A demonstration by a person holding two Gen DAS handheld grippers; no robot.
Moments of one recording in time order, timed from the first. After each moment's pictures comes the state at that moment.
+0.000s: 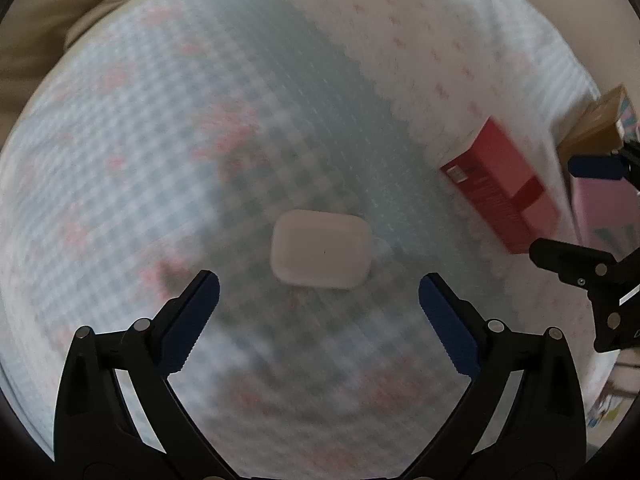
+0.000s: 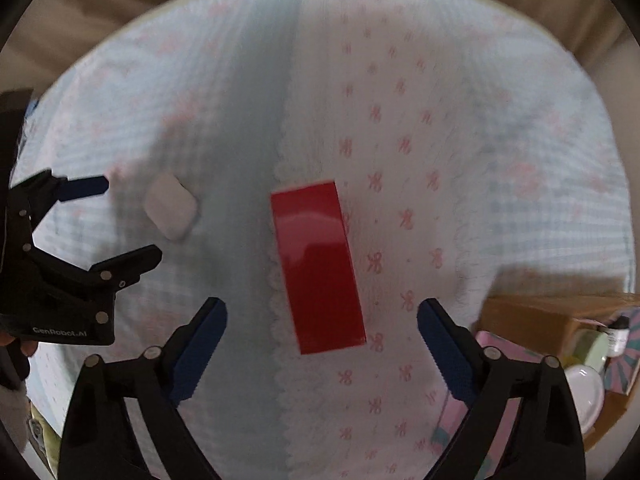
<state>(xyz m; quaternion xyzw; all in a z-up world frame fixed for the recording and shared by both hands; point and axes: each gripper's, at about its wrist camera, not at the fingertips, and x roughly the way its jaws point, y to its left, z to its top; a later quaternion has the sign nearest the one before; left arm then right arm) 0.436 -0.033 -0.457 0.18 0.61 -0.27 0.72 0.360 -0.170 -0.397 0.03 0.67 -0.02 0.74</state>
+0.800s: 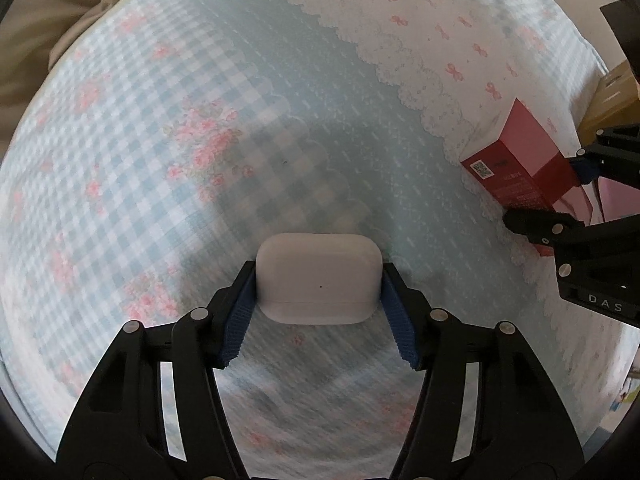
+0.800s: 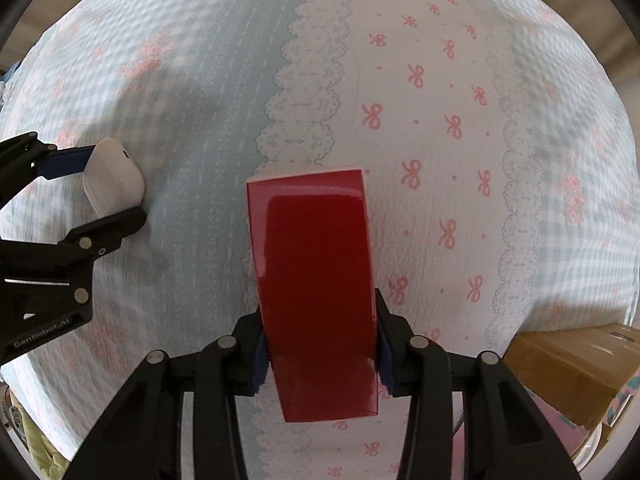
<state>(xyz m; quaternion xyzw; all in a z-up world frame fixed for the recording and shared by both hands) 0.434 -0.055 -0.474 0.22 0.59 -0.28 0.72 0.379 -0.152 -0.449 -0.02 0.70 -0.03 0.71</state>
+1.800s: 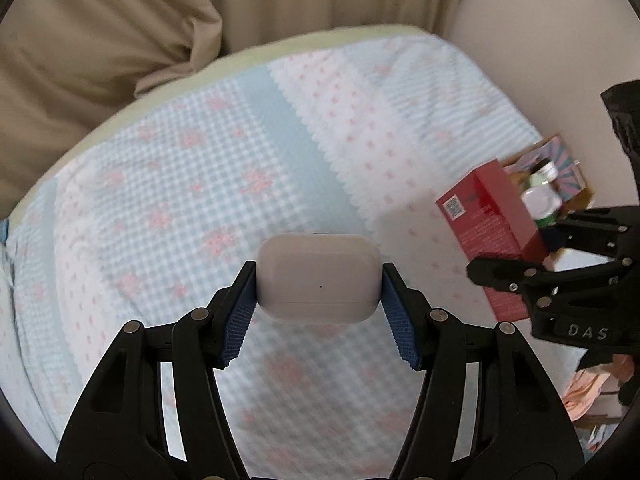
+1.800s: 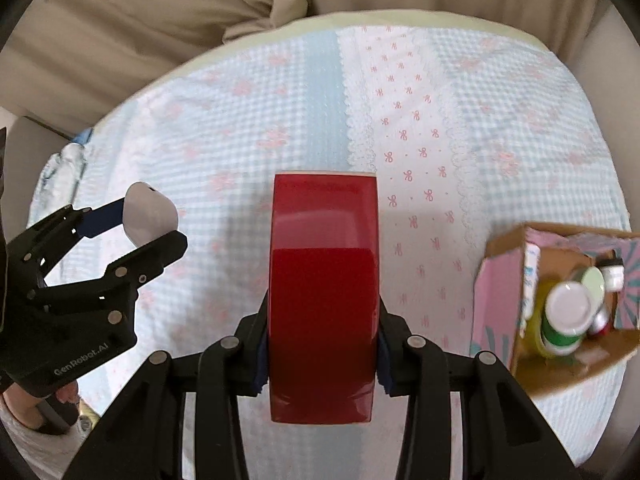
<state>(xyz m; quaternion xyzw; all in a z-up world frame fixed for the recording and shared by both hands) 0.317 0.002 -0.257 0.12 0.51 -0.25 0.81 0.277 -0.136 -0.261 0.10 0.61 0.01 0.78</state>
